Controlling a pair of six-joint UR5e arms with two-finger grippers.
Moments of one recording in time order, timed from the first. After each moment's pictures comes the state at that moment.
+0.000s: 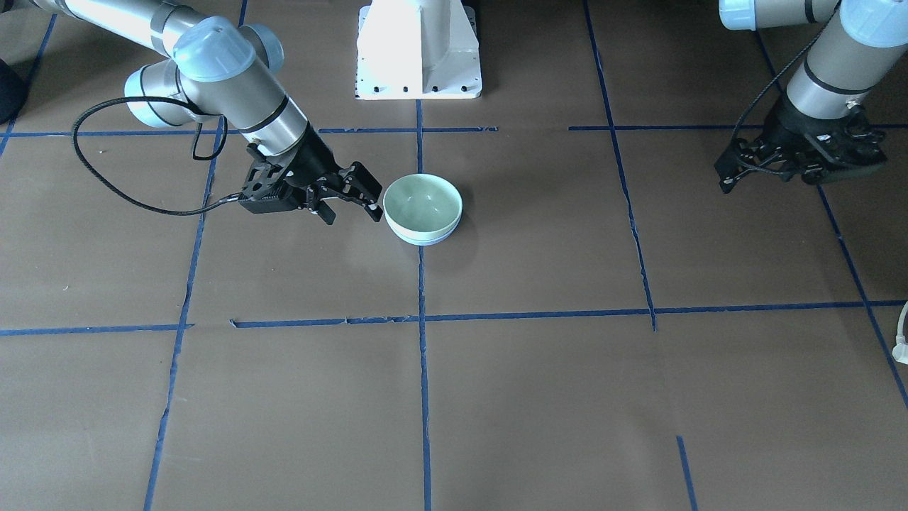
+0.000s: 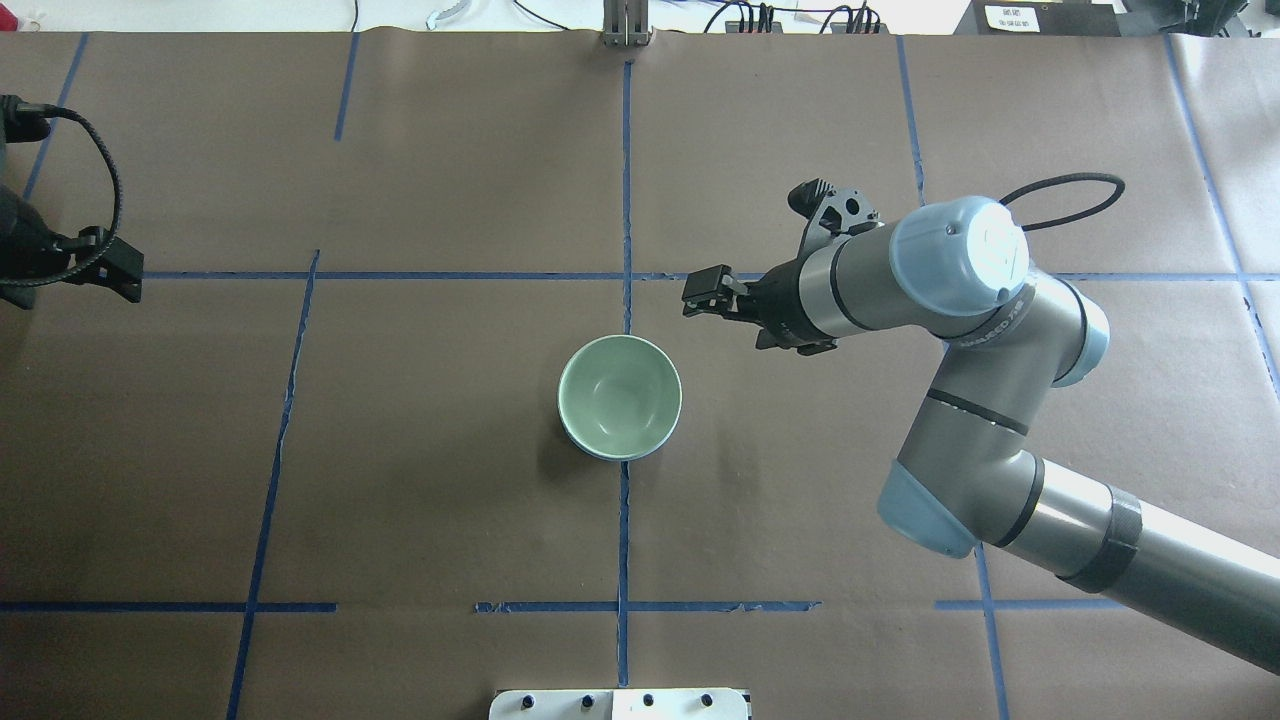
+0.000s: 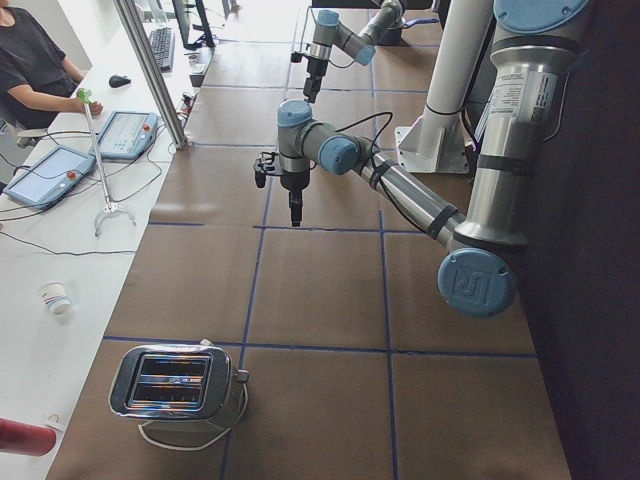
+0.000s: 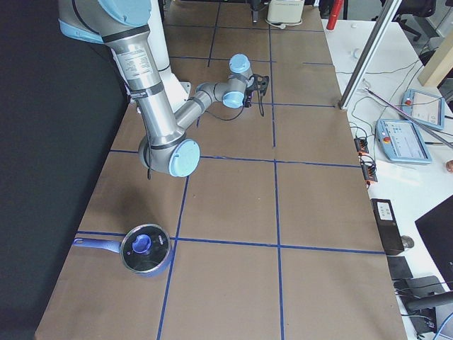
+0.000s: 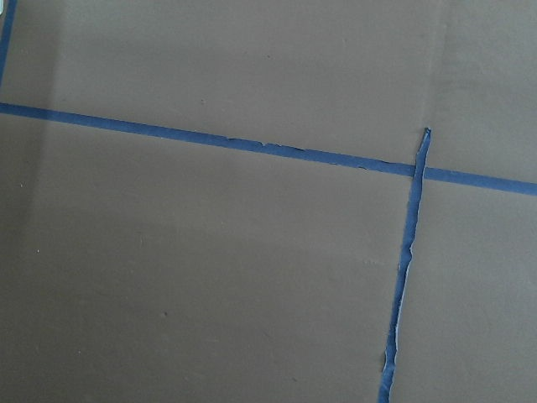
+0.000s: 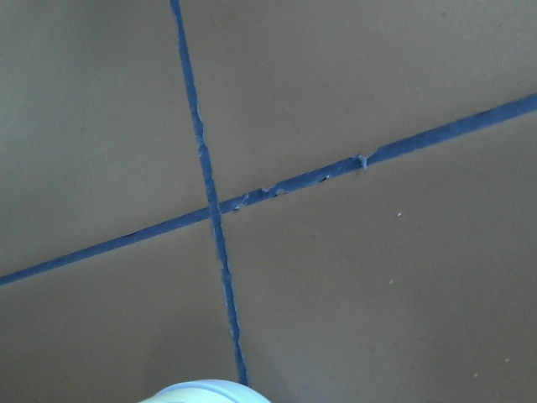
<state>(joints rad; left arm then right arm) -1.06 -1.68 -2.05 -1.43 -2.13 -0.77 0.63 -1.11 1.74 -1.05 1.92 1.53</state>
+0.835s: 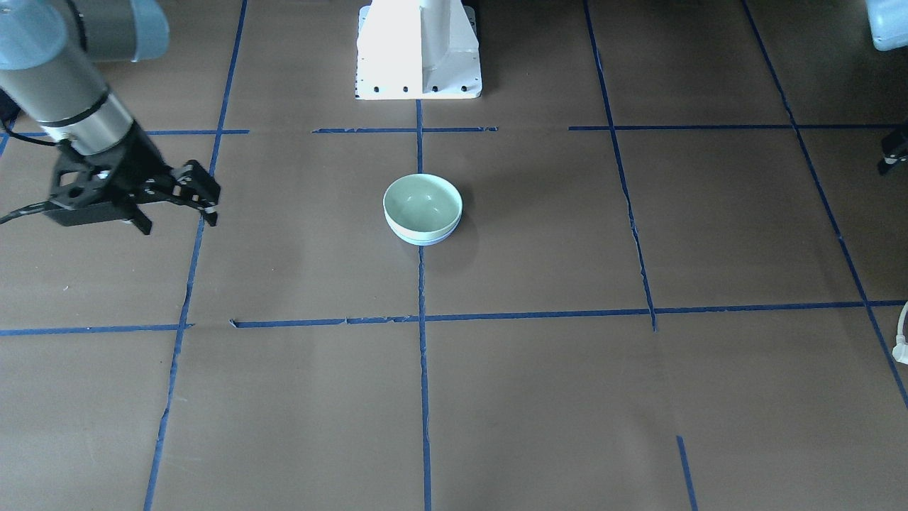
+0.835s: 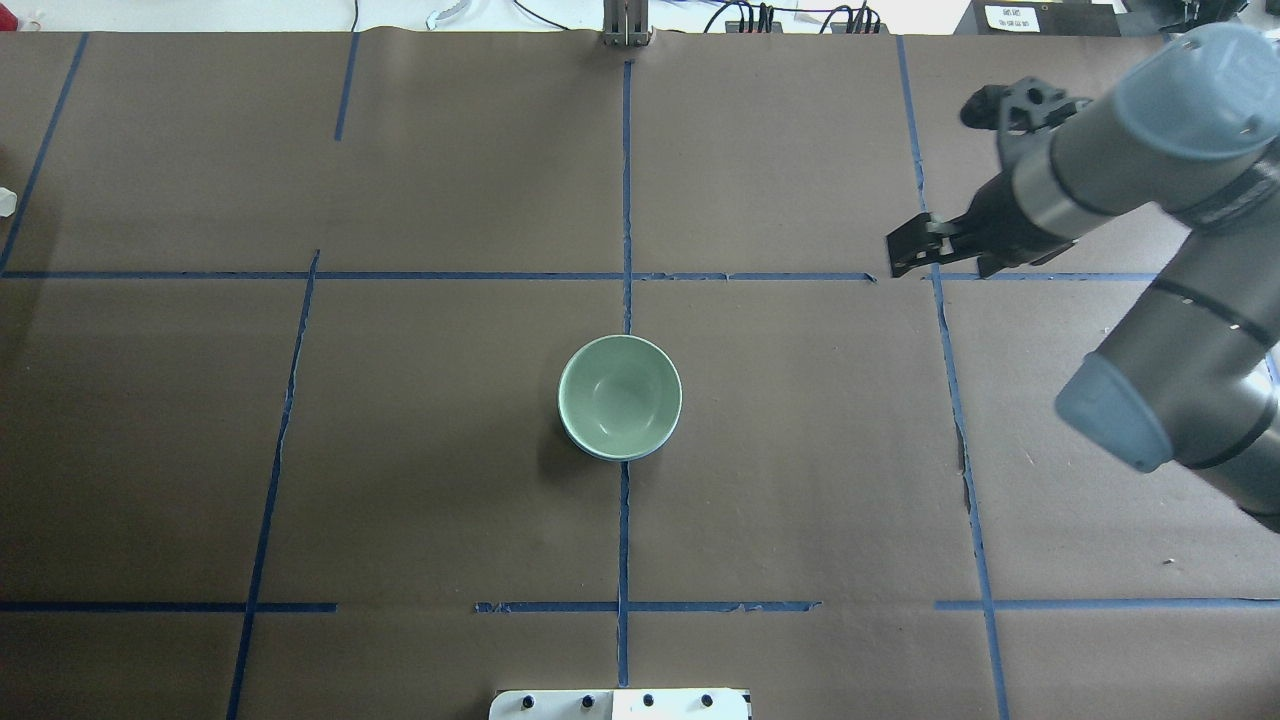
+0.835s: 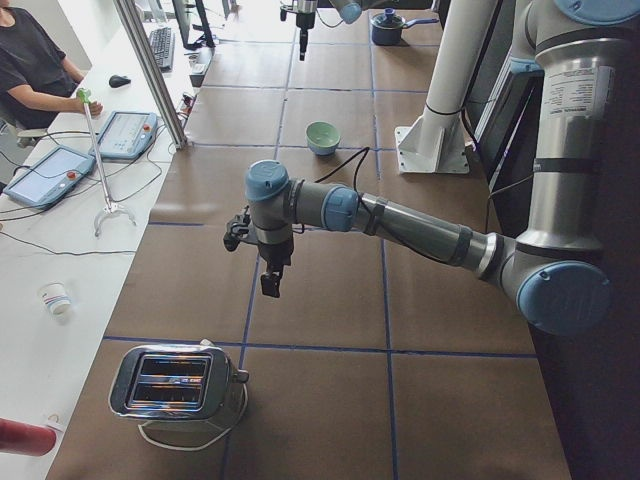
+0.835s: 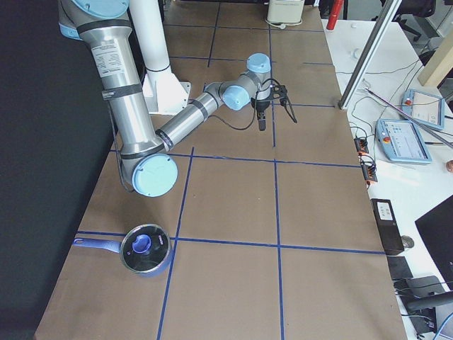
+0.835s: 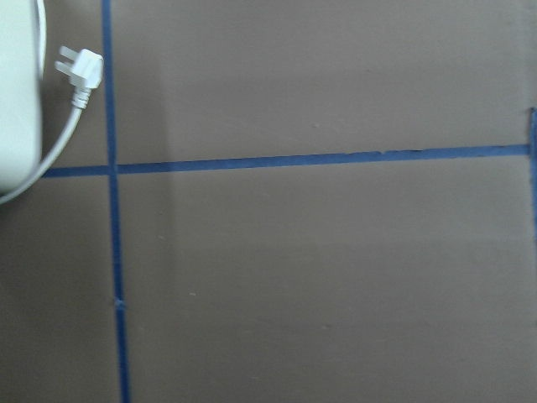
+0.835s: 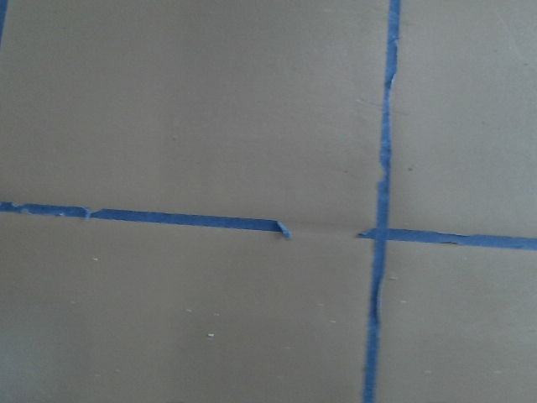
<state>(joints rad) -1.46 -1.57 -1.82 -1.42 -2.28 0.03 1.00 -1.34 1.94 -1.48 2.18 0.76</state>
